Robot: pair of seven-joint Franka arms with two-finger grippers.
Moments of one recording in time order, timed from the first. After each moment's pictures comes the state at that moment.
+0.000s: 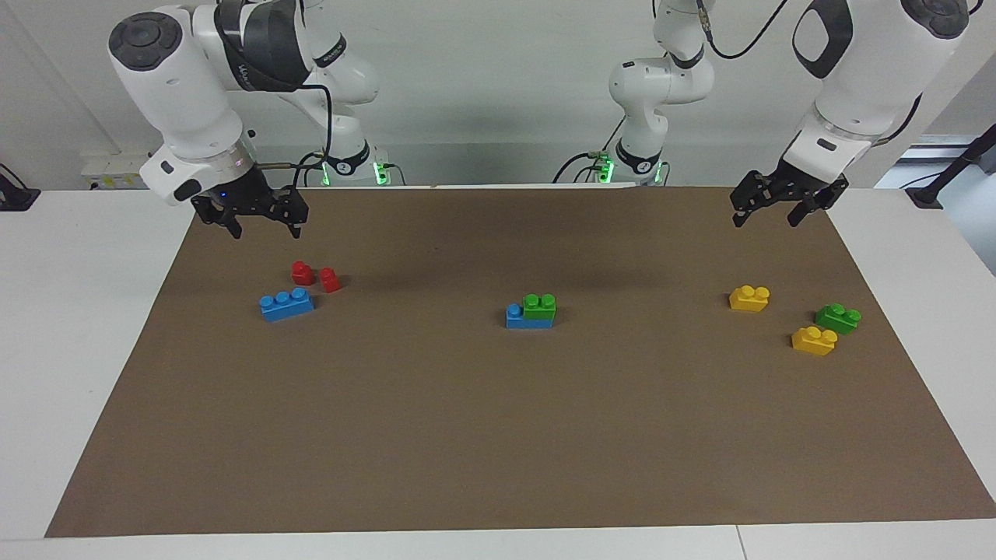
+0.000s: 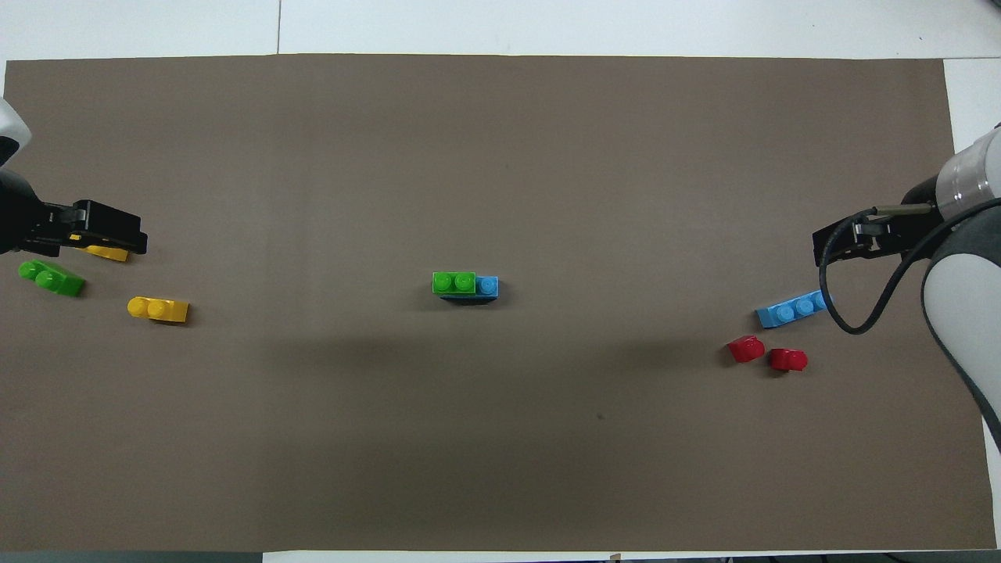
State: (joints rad) left arm -0.01 0.01 -0.05 -1.60 -0.03 1.58 0.00; right arm -0.07 0.01 0.11 -1.69 -0.03 1.61 0.04
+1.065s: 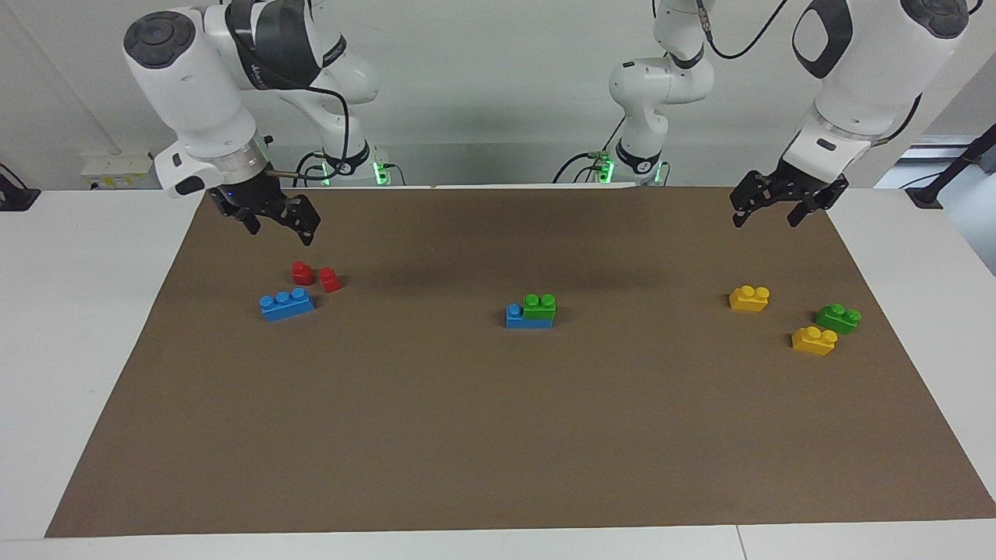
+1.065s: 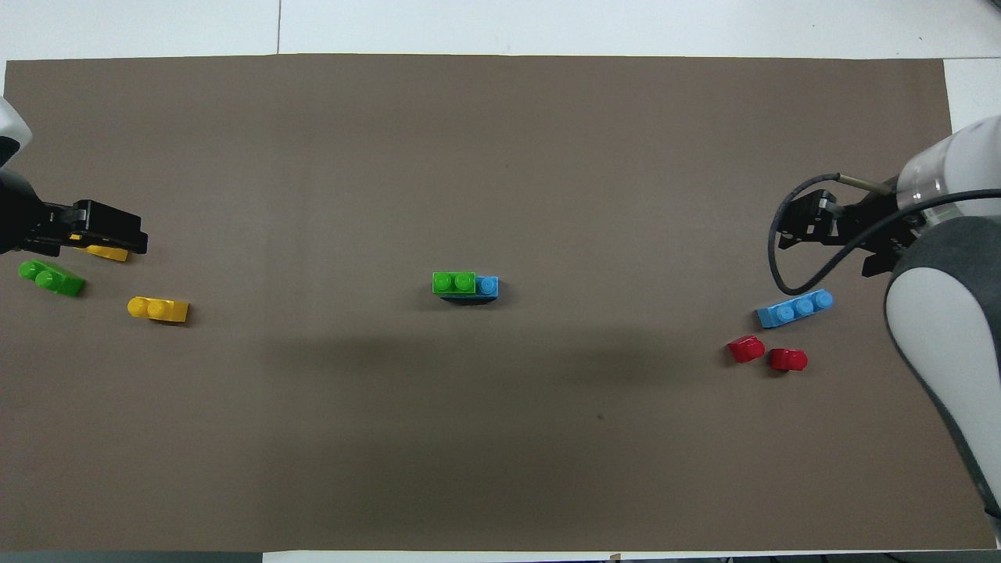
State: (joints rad) left arm -0.01 0.01 -0.05 -1.60 -0.03 1.58 0.00; right arm -0.01 0.01 0.12 -1.70 0.01 1.64 0.53
